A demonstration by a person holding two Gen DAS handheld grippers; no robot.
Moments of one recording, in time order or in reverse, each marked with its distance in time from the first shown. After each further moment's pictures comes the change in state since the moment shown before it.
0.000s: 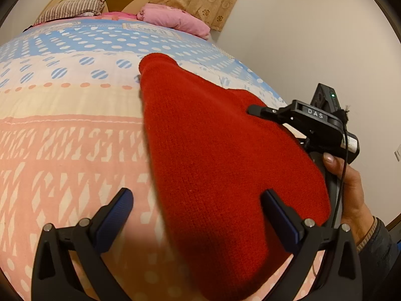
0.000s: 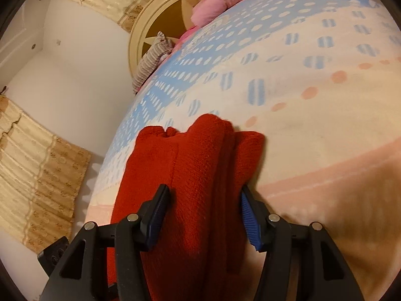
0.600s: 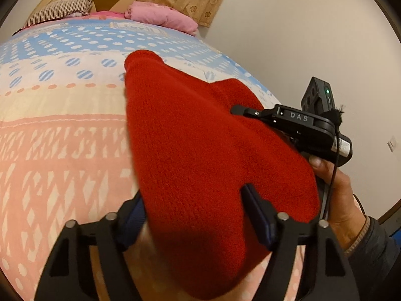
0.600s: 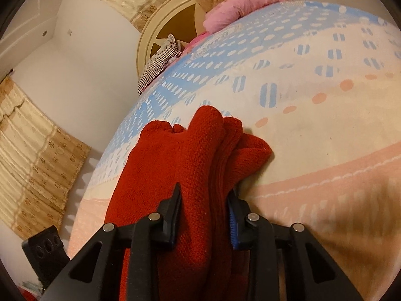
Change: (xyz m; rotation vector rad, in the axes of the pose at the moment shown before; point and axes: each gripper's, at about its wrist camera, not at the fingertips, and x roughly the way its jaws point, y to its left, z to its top) left arm -0.002 -0.010 -0.003 0.039 0.027 -0.052; right arm -0.001 0.017 -0.018 -0.100 -0.061 -0.036
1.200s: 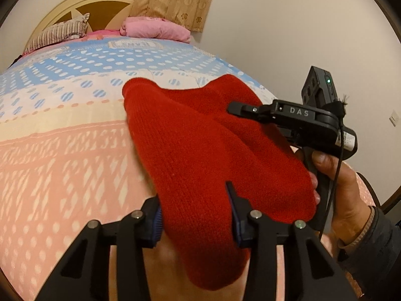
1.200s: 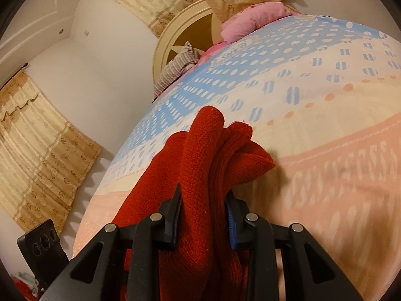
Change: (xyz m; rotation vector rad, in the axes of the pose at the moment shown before) left arm -0.063 -0.025 -0.028 0.119 -0.032 0.081; right arm -0.035 0.048 -0.036 -0.045 -0.049 0.072
